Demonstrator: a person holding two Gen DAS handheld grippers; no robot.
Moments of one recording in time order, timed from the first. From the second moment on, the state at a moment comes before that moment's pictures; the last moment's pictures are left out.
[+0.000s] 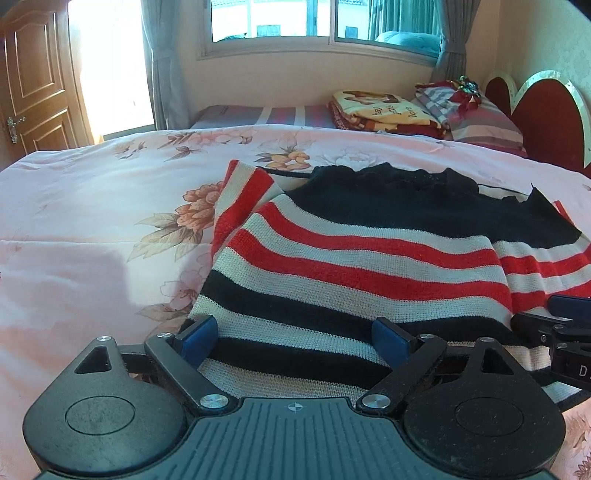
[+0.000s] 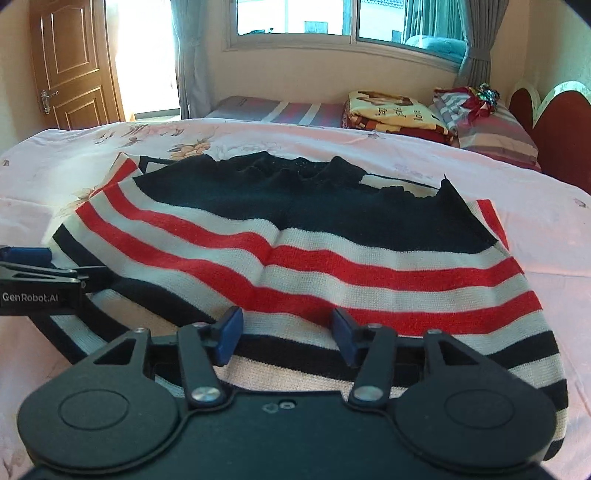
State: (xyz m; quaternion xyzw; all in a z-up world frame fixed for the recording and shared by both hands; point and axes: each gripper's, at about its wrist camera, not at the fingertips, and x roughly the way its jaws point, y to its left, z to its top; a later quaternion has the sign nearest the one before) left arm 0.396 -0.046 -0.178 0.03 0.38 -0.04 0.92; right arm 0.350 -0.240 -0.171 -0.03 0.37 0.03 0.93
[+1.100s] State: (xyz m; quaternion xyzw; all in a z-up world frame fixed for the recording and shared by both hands) left arm 0.437 -0.081 -0.142 0.03 0.35 -0.08 0.93; right arm 0.393 -0.283 -0.131 -0.01 0.34 0.01 0.94
